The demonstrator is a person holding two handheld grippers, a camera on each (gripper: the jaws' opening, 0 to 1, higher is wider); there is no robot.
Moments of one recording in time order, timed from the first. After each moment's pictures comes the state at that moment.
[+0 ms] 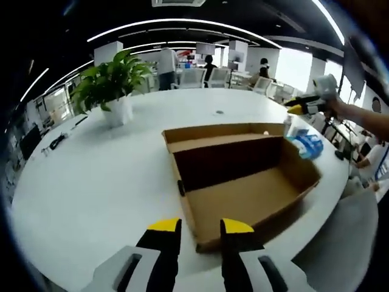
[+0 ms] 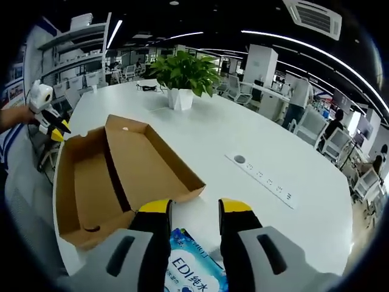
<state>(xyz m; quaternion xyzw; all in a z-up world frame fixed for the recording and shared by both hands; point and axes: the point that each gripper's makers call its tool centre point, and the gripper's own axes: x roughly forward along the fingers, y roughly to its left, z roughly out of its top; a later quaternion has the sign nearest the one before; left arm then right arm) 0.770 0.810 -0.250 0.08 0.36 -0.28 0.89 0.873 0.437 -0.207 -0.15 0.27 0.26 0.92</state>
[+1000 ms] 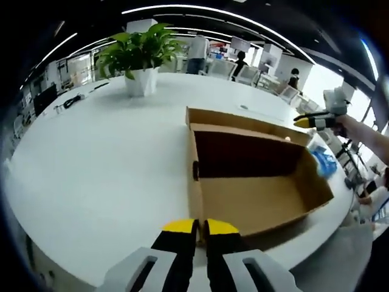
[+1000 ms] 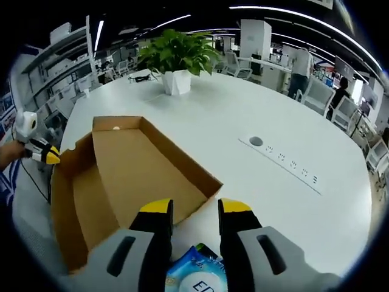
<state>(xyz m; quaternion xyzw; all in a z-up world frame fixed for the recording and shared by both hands) 0.771 0.812 -0.273 0.00 0.42 -0.20 0.89 0.913 0.469 -0.249 -0.08 0.36 0.25 0.90</state>
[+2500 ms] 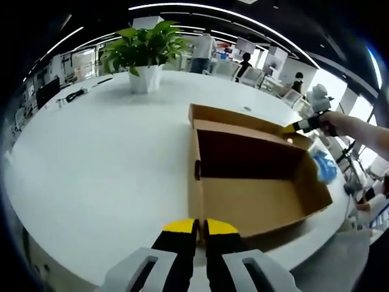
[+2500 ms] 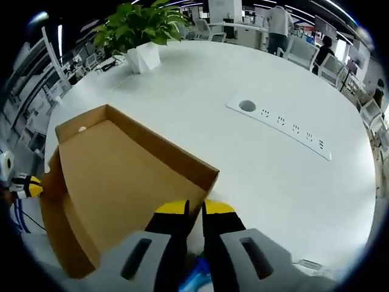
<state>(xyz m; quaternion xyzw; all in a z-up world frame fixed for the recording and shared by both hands) 0.771 0.816 -0.274 -0.03 0.42 -0.19 0.89 0.932 0.471 -0.292 -0.03 0.47 0.17 0.87</state>
